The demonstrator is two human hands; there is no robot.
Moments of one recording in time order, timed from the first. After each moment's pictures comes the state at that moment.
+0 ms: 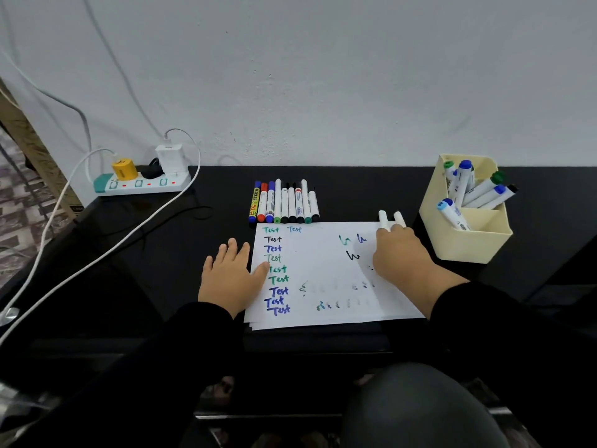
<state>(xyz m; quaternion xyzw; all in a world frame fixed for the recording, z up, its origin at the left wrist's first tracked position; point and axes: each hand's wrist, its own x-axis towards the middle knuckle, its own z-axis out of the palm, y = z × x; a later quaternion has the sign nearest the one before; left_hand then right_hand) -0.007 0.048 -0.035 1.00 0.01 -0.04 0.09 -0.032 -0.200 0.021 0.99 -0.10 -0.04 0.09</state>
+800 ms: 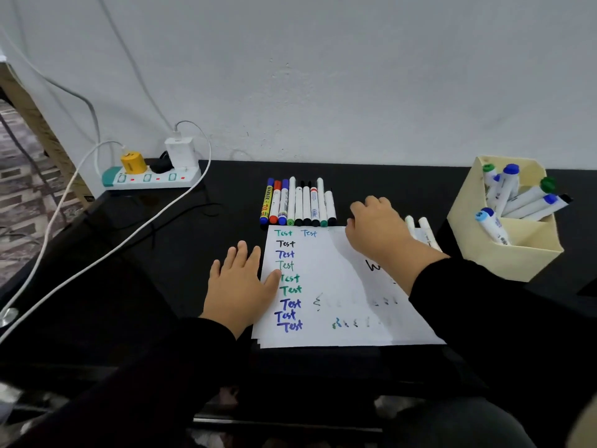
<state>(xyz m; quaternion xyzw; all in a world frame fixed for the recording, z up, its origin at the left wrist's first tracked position) -0.007 0.047 -0.032 0.99 0.00 -0.05 0.09 0.040 -0.169 0.016 1.00 0.02 0.08 0.00</state>
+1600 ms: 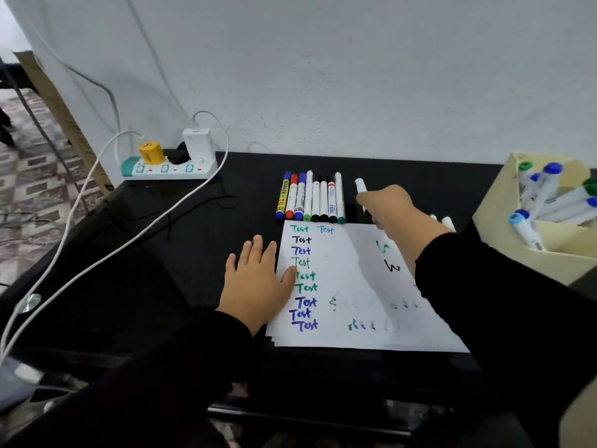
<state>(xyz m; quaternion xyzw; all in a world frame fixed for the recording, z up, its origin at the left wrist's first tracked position) -0.007 0.048 -0.037 0.99 0.01 -0.05 0.10 0.083 -0.150 0.030 0.85 -0.23 -0.04 -0.47</state>
